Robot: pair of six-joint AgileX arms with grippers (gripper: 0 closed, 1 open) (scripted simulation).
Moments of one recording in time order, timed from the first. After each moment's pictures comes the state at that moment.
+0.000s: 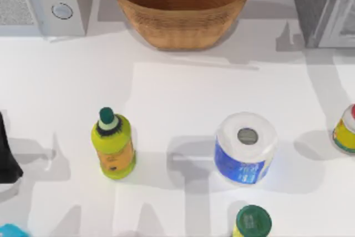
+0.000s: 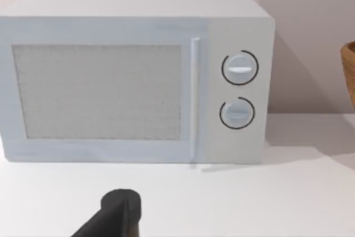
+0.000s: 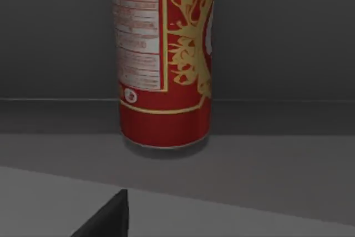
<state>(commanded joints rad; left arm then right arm) 0.00 0.00 0.00 0.00 0.00 0.00 0.17 1.24 1.62 -0.39 0.19 0.01</state>
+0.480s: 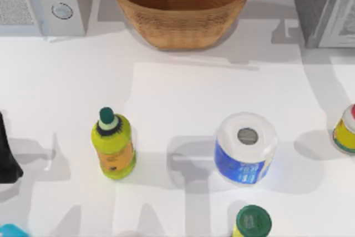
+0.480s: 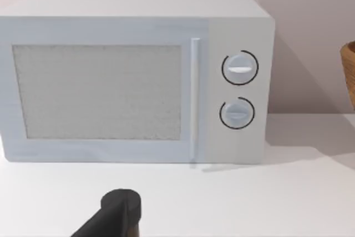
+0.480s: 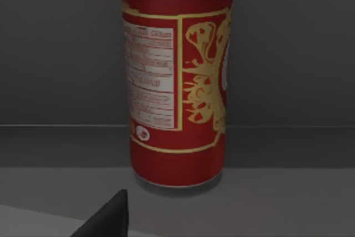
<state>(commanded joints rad) 0.00 0.00 0.00 0.00 0.00 0.00 0.18 1.33 1.74 -0.42 0.20 0.02</state>
